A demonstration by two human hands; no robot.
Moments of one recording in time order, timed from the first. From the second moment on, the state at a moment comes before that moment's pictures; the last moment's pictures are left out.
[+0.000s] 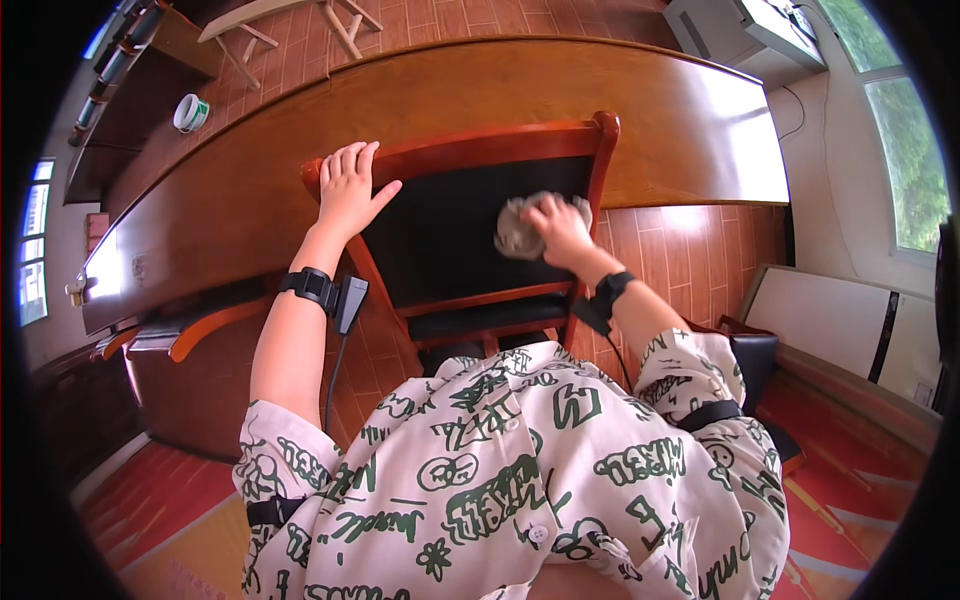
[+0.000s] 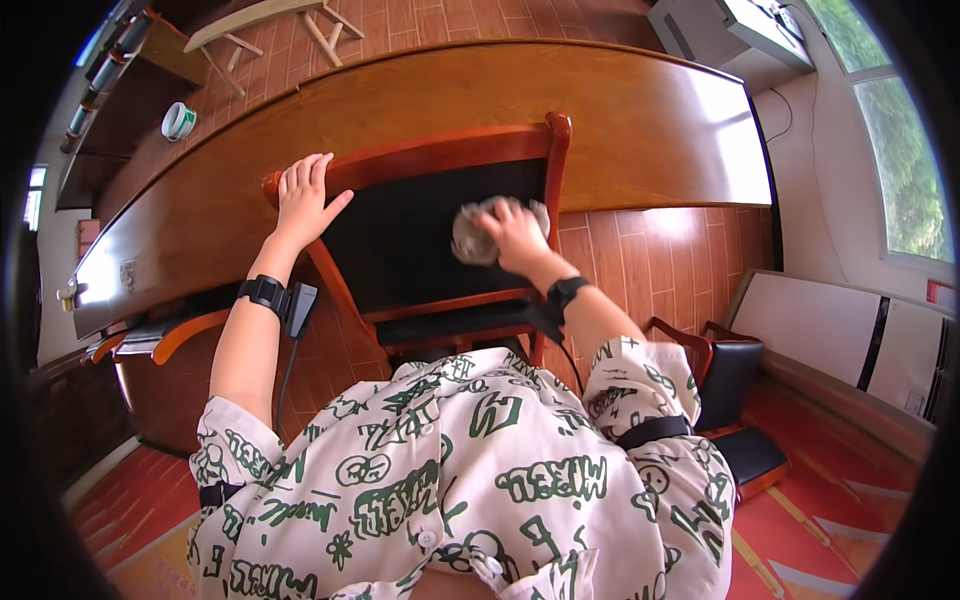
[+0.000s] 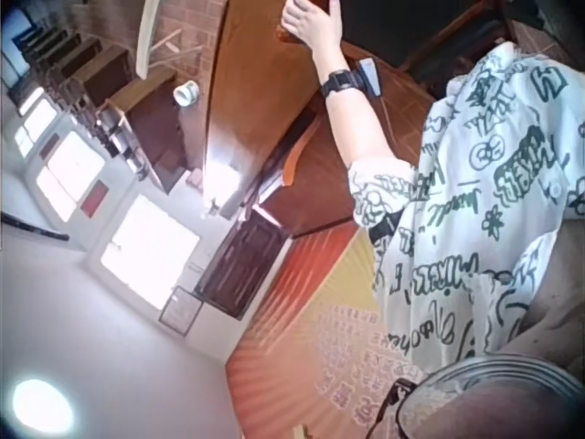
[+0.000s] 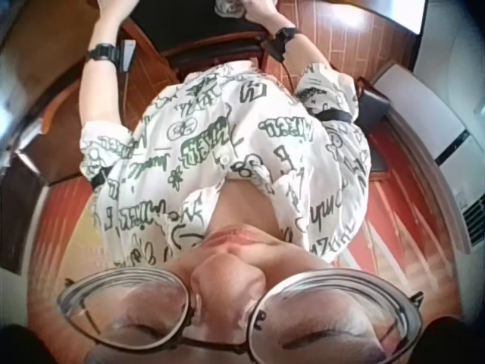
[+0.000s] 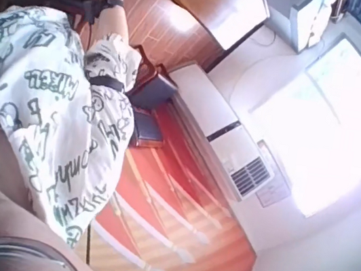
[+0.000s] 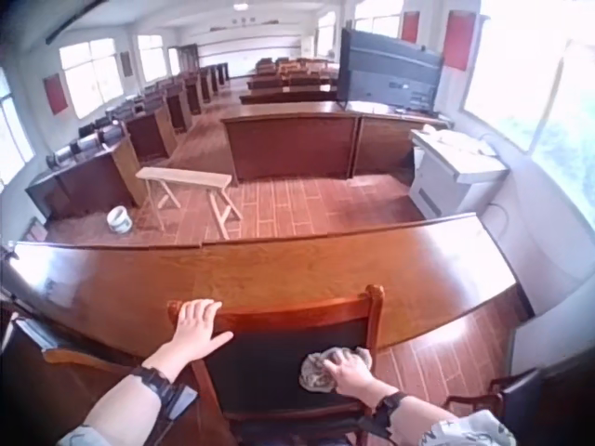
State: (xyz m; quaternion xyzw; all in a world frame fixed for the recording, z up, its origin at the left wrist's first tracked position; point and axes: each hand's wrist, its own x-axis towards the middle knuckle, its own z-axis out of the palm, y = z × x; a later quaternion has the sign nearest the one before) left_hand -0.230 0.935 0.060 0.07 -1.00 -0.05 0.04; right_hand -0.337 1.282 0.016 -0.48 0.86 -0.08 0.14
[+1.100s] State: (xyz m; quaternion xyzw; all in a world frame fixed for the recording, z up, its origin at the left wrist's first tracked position) left_hand -0.235 0.940 0.064 0.08 -1.00 -0.05 0.04; right_hand -0.224 1.395 -0.075 -0.65 0.69 0.05 0.31
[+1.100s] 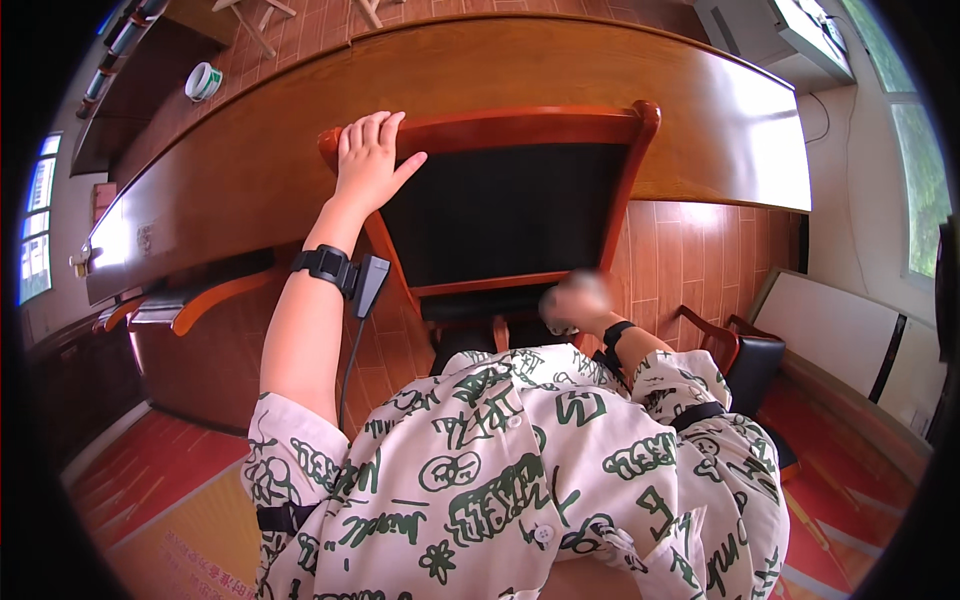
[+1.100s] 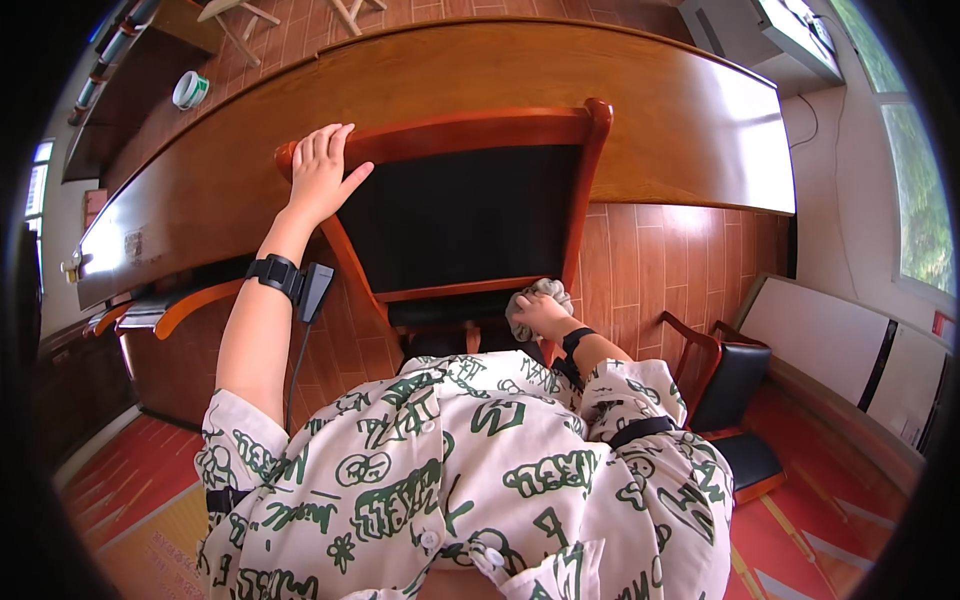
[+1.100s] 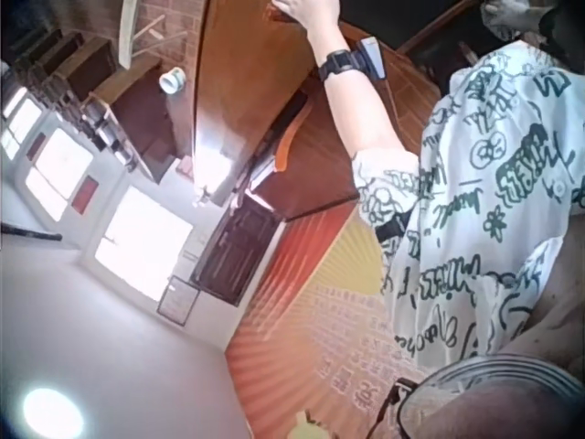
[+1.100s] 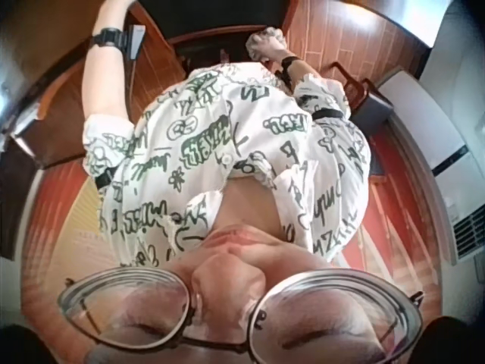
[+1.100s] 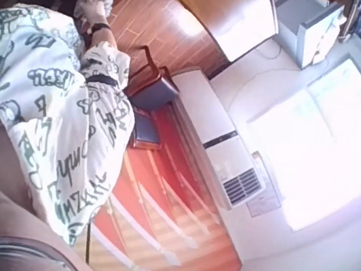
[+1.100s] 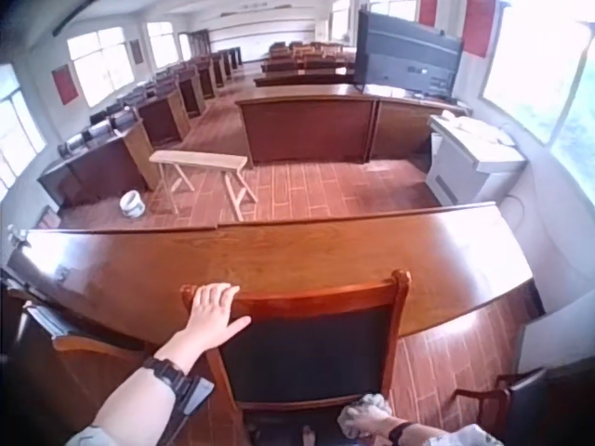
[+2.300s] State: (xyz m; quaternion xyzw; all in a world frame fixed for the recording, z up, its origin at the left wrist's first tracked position) left_hand -0.228 0.913 0.094 0.10 -0.99 -0.07 0.09; right_hand -0.400 1.280 0.123 -0.46 0.88 -0.11 -0.08
